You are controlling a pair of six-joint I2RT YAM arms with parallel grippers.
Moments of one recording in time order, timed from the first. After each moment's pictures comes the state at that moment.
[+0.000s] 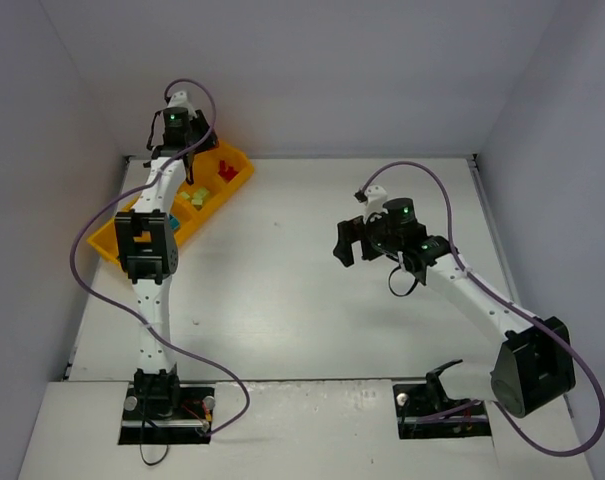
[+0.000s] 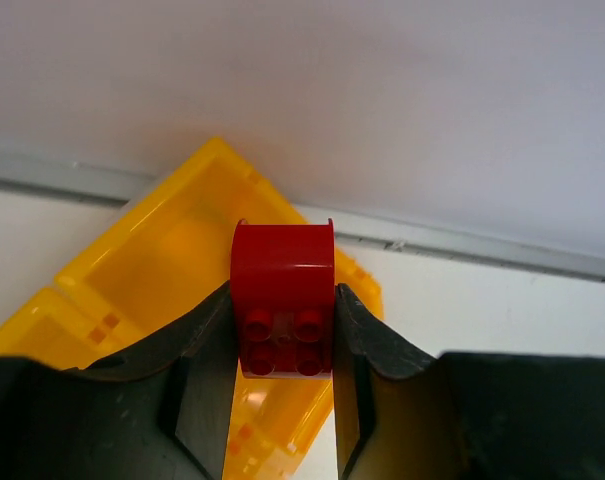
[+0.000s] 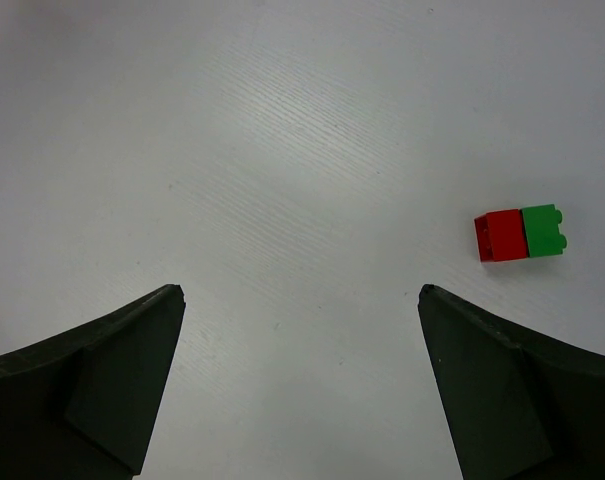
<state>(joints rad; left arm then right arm) -0.02 2.35 2.17 -0.22 0.10 -0.37 0.42 1.30 0.90 -0.25 -0.24 0.07</state>
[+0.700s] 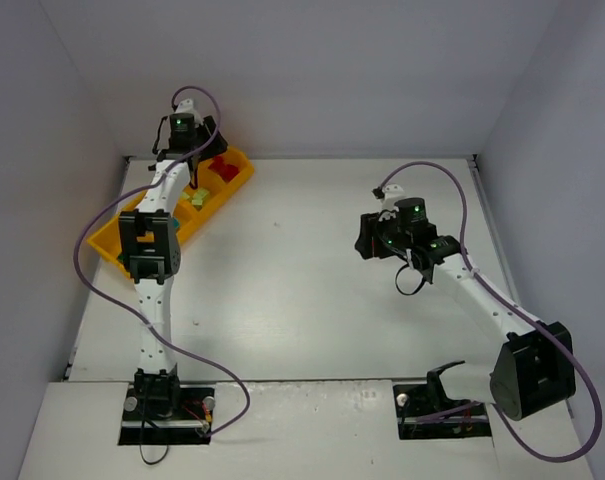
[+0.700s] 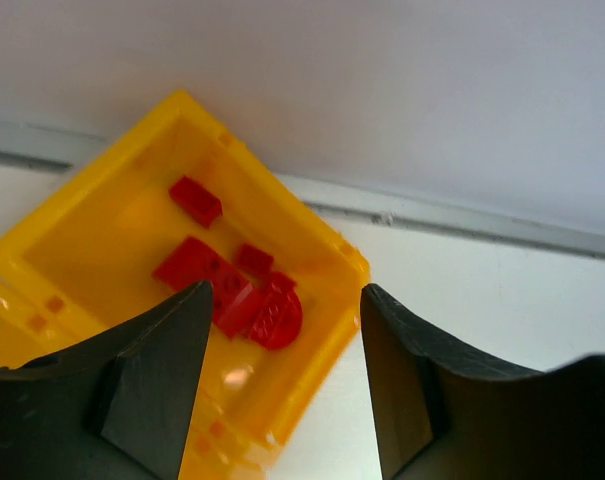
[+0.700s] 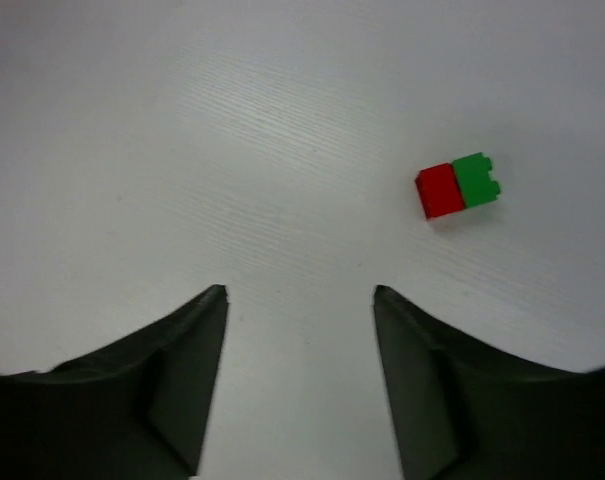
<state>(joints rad) -0.04 2.42 2.23 -0.23 0.13 -0.40 0.36 1.26 0.89 -0.30 -0.18 0.11</state>
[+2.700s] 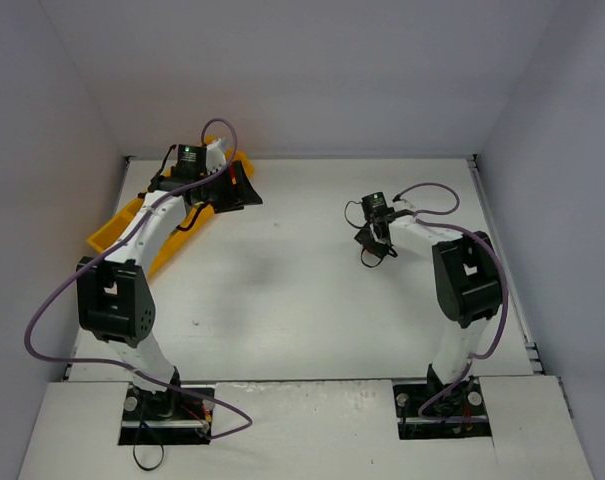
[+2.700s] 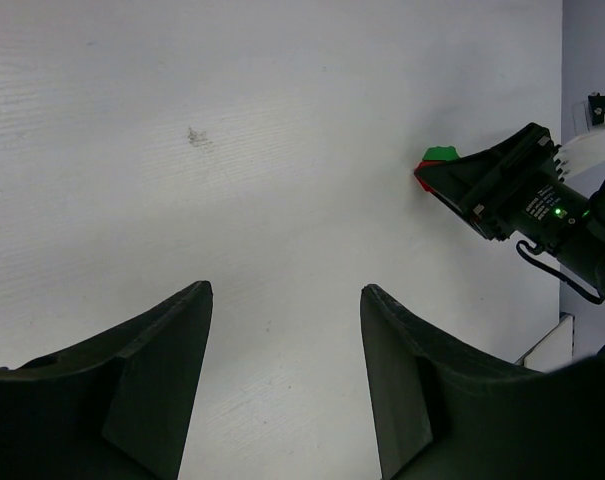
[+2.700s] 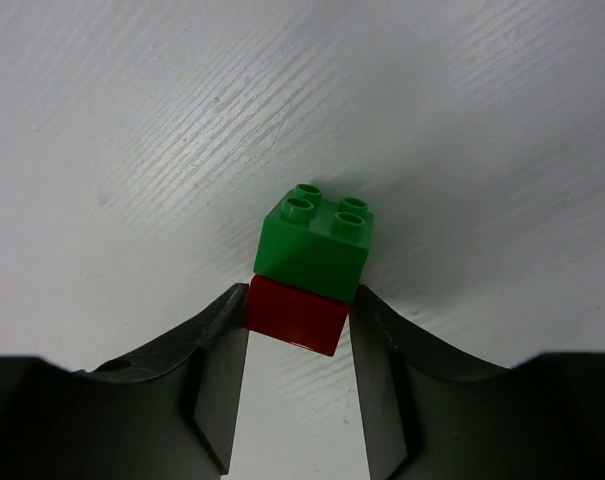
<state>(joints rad) -0.19 1.71 1.50 -0.52 0.49 -0.44 0.33 1.87 1.14 -0.37 0.28 0.98</state>
